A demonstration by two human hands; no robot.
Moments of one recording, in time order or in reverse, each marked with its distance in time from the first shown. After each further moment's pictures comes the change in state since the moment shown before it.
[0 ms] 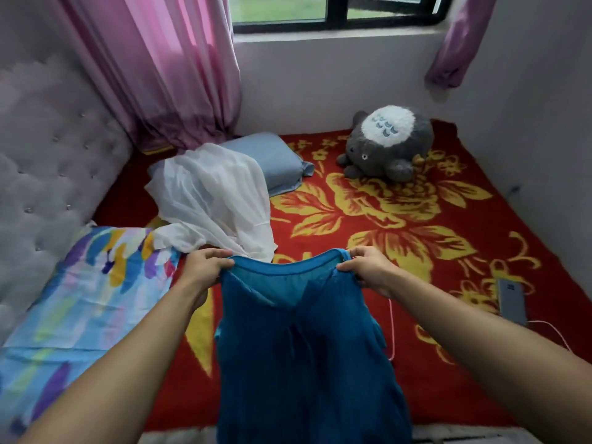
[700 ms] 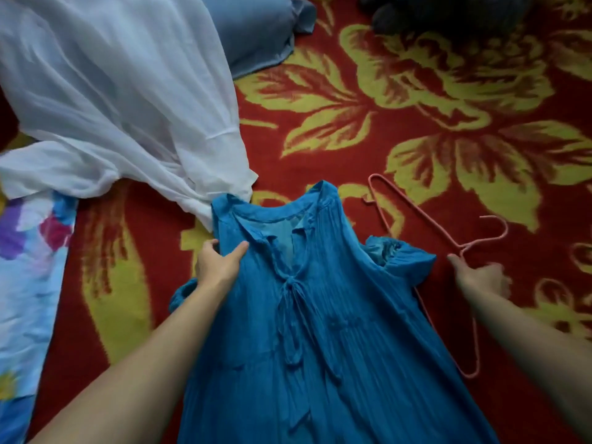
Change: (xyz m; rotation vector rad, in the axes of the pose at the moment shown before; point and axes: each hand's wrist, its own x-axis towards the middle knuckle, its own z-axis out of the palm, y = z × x) left_hand 0.299 -0.255 0.134 0.359 0.199 -0.136; right_hand 0.297 0.286 -0.071 -0.285 0.892 0.592
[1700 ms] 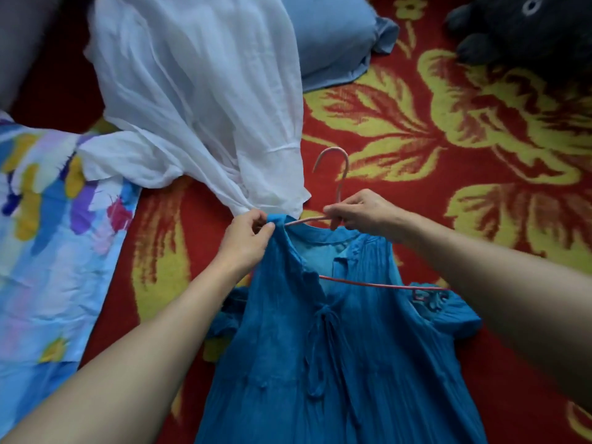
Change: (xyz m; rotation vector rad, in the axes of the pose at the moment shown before) left_hand 0.035 0.057 -0.050 0.035 -0.174 0.306; right_hand -0.169 -0.238 0.071 -0.203 -1.060 -0.907
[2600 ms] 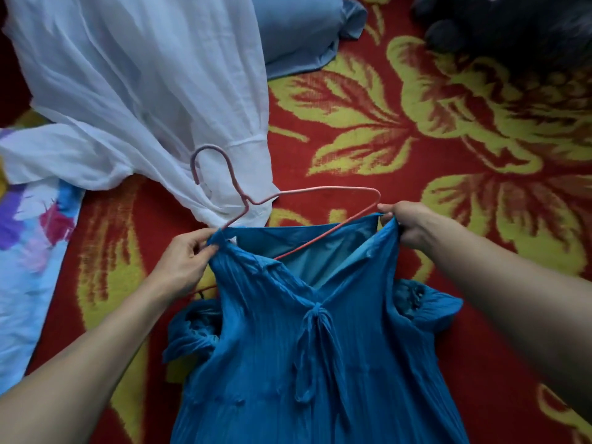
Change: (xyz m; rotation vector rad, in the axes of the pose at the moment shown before) left_hand 0.002 -0.038 -0.023 0.033 -0.192 0.089; right_hand 0.023 0.098 -0.054 0.916 0.402 0.571
